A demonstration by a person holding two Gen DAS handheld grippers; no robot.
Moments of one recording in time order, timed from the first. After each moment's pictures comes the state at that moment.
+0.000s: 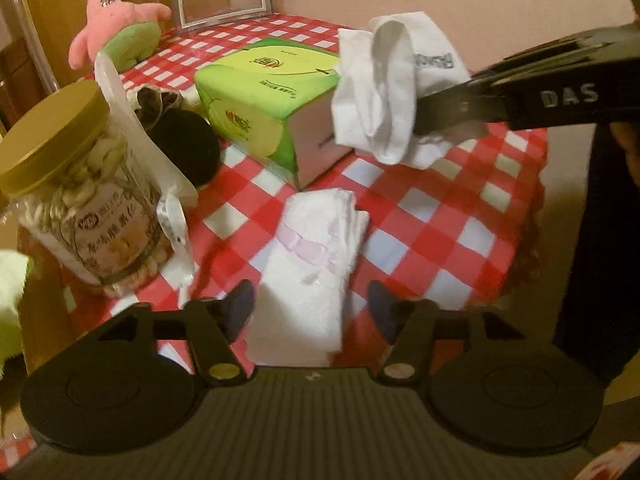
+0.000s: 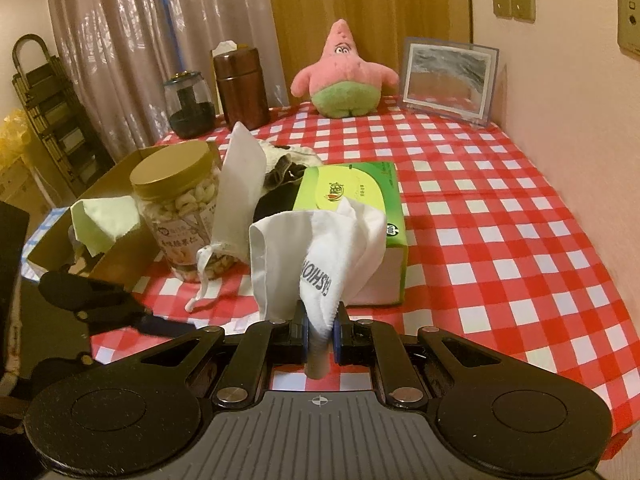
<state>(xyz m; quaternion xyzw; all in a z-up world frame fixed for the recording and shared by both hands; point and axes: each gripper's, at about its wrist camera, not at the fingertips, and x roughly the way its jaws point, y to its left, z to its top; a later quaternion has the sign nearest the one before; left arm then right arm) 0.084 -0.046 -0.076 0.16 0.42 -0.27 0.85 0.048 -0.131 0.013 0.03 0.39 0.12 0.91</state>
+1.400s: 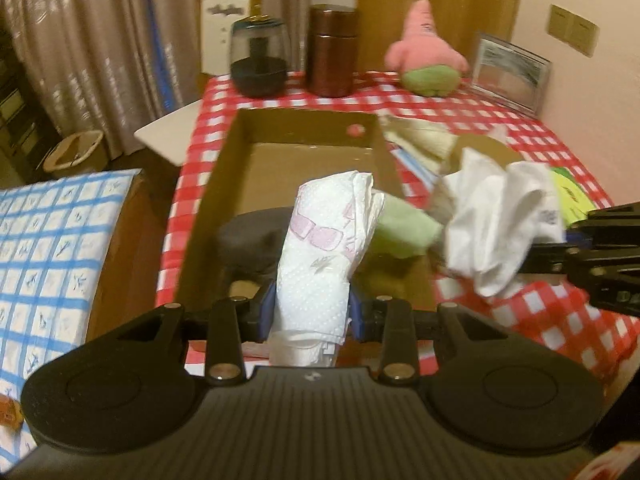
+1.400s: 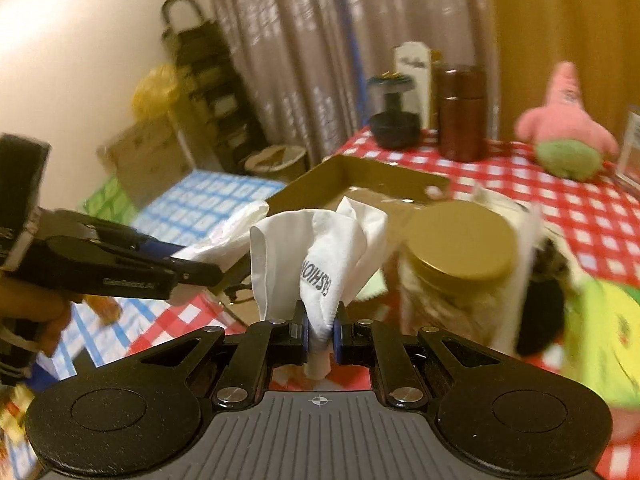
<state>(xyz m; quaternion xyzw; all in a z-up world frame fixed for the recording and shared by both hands) 0.059 0.201 0.018 -0.02 0.41 0.02 0.91 0.082 0.042 0.056 0.01 0.36 0.35 0.86</state>
